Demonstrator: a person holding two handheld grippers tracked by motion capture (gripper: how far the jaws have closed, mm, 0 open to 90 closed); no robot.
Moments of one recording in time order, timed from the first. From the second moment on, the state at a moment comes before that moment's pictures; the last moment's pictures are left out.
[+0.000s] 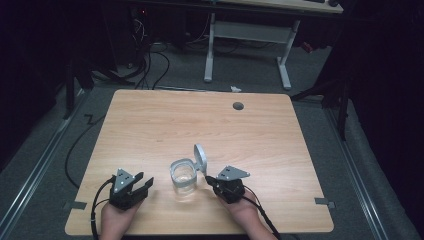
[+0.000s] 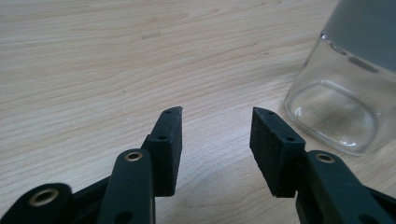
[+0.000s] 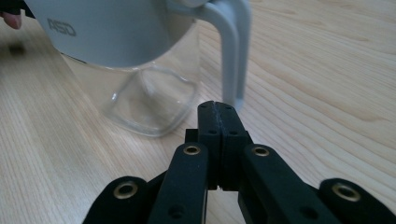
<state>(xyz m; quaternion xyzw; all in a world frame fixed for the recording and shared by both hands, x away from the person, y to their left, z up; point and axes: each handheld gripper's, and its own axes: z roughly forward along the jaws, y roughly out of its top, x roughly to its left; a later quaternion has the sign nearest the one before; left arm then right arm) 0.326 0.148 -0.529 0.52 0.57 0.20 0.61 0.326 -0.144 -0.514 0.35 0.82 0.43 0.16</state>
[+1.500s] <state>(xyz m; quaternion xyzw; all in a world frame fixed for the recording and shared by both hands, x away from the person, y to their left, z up) 0.343 0.087 -0.534 0.55 0.54 0.19 0.61 0.284 -0.250 -0.508 0.43 0.76 0.43 0.24</state>
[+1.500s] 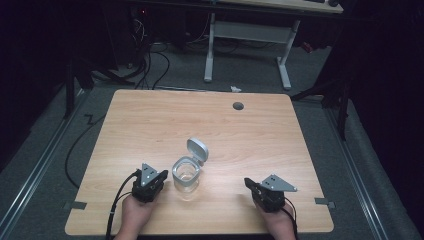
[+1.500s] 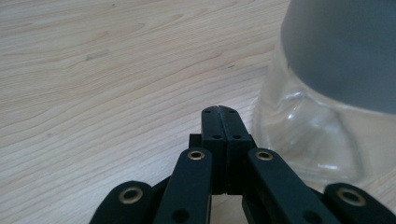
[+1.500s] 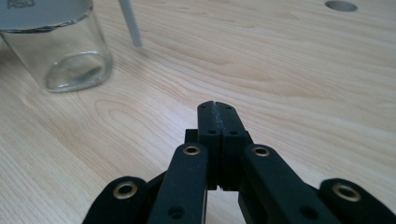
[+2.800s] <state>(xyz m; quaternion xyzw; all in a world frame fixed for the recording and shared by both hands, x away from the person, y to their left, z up) 0.308 0.053 -0.529 0.58 0.49 0.15 0.63 0.282 -0.245 -0.517 0.44 0.76 0.42 0.23</state>
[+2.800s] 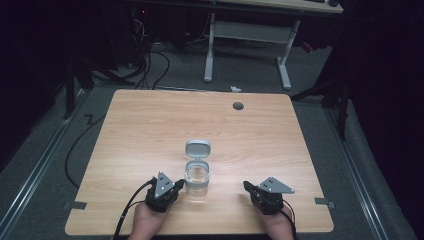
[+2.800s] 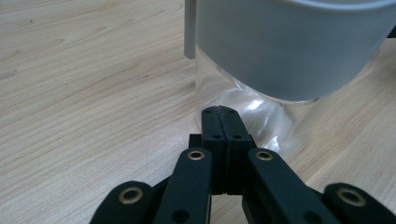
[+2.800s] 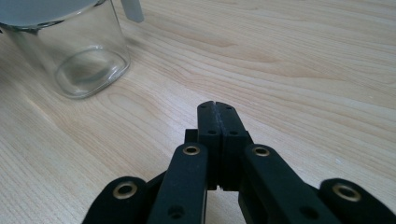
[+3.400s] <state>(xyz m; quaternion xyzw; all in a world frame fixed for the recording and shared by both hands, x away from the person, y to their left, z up) 0.305 0.055 -0.531 0.59 0.49 0.14 0.63 0.284 -0.241 -0.519 0.43 0.77 0.42 0.22</state>
